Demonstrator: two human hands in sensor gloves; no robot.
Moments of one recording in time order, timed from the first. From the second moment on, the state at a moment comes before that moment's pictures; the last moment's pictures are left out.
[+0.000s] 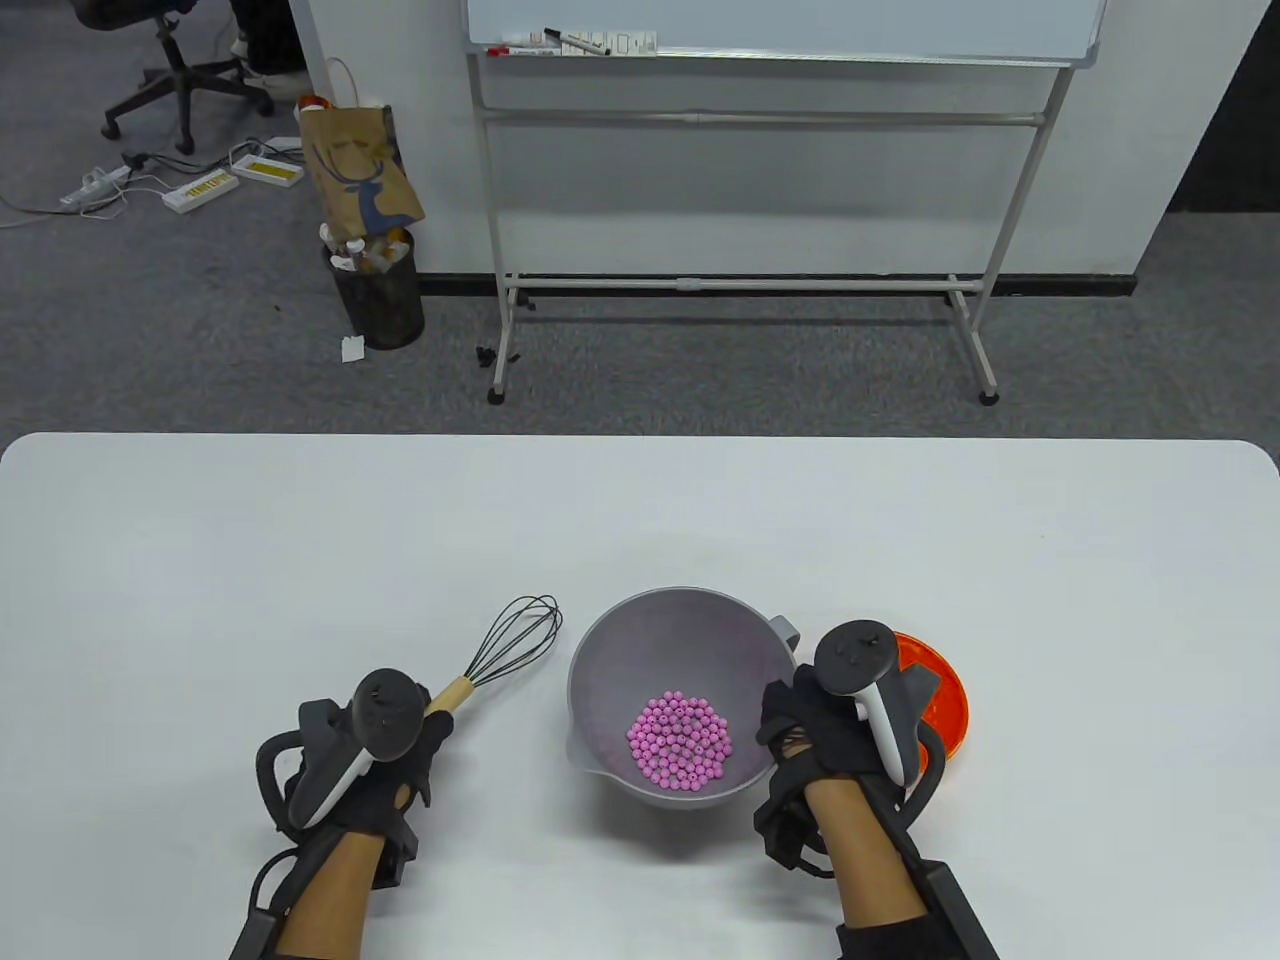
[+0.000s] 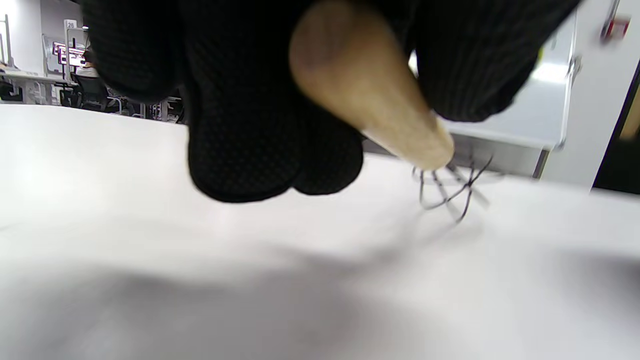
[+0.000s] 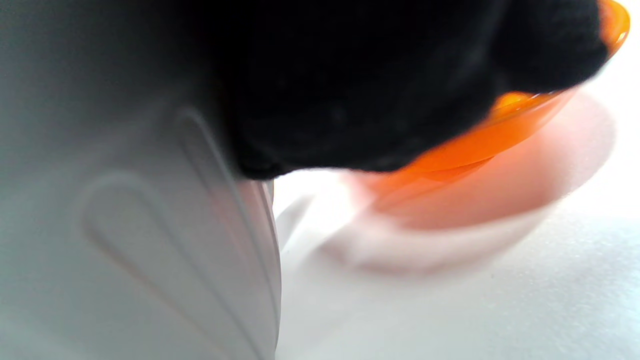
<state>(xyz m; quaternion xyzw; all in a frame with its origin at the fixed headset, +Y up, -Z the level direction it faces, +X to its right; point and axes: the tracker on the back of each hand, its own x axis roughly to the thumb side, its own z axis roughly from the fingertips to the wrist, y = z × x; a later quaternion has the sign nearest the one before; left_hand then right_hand) -0.264 -0.720 -0.346 0.00 0.06 0.04 1.00 0.151 -0.699 -0.358 -0.22 0.08 0.93 0.28</state>
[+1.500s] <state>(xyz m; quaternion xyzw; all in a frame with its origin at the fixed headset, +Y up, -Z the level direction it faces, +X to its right) -0.182 -0.682 -0.286 0.07 -0.16 0.04 0.98 0.136 -0.670 -0.251 0.07 -0.10 0.98 0.16</state>
